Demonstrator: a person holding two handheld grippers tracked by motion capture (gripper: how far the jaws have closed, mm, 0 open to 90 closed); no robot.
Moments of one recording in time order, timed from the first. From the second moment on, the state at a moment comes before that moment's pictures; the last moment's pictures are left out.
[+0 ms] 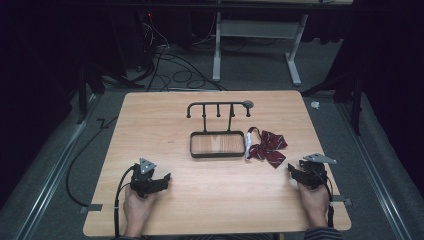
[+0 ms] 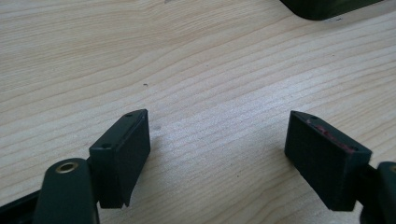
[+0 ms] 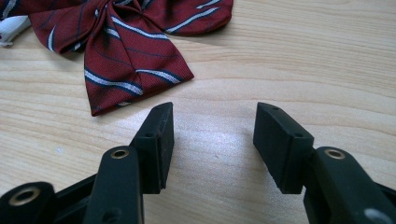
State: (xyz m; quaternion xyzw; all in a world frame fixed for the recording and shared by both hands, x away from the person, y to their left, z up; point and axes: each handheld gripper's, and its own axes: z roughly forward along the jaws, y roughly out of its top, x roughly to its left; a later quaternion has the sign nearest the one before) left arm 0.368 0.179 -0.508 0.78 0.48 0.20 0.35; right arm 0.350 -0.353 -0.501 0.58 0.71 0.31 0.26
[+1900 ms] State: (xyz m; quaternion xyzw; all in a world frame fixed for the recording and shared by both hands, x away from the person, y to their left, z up) left arm 0.366 0.180 -0.508 0.78 0.48 0.20 0.35; right arm 0.348 -0.342 -0.468 0.54 0.72 0.38 0.23
